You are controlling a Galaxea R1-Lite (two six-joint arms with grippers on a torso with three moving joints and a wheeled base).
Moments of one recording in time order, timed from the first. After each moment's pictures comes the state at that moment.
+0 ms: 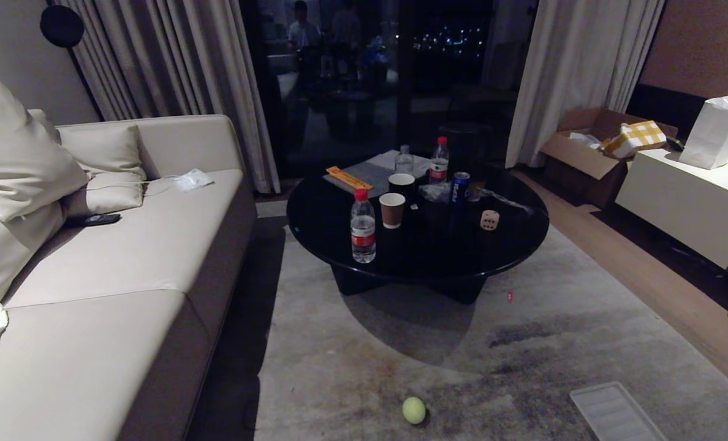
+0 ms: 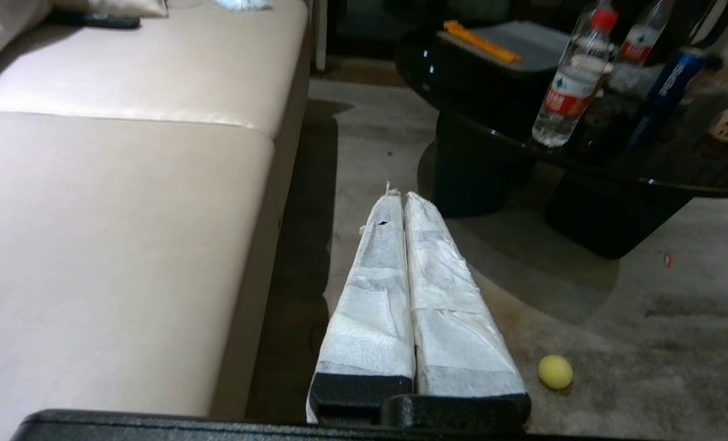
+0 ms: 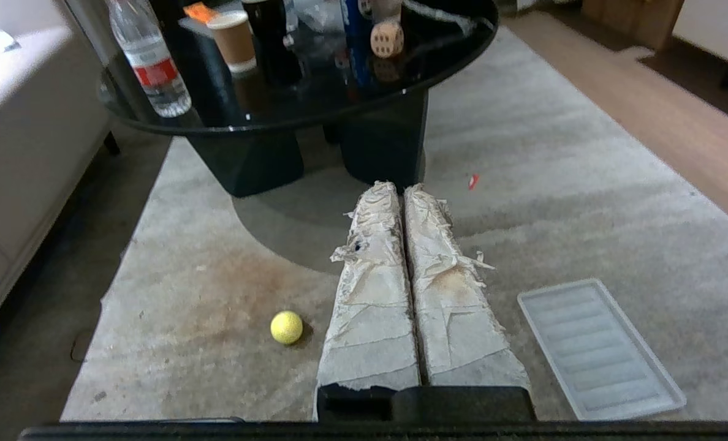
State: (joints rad) left arm 0.00 0.00 0.00 0.00 0.06 -0.10; right arm 0.01 0.00 -0.01 0.01 -0.02 0.08
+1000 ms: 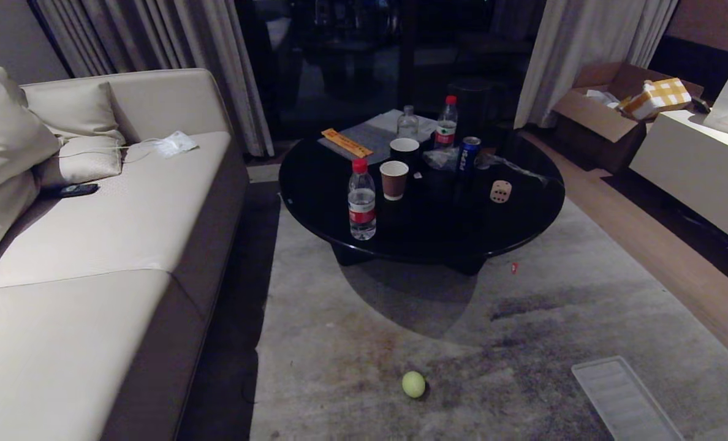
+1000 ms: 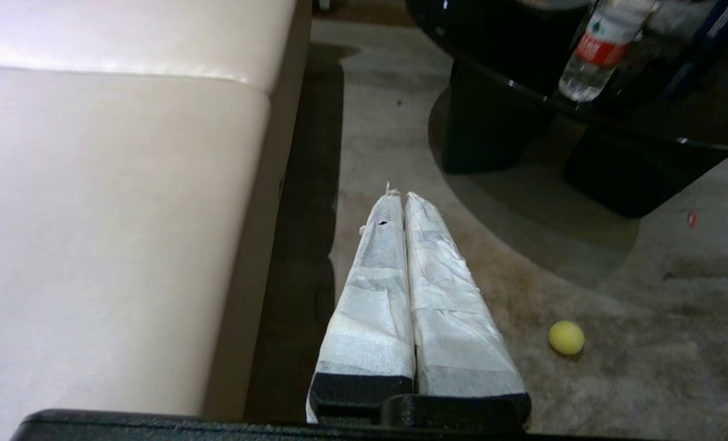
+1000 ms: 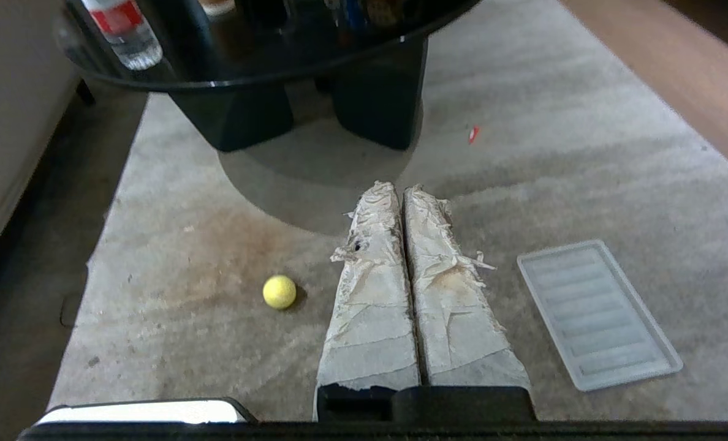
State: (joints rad) left arm 0.00 0.00 0.00 -0.01 0.06 -0.10; right arm 0.01 0.00 -0.01 0.01 -0.02 0.08
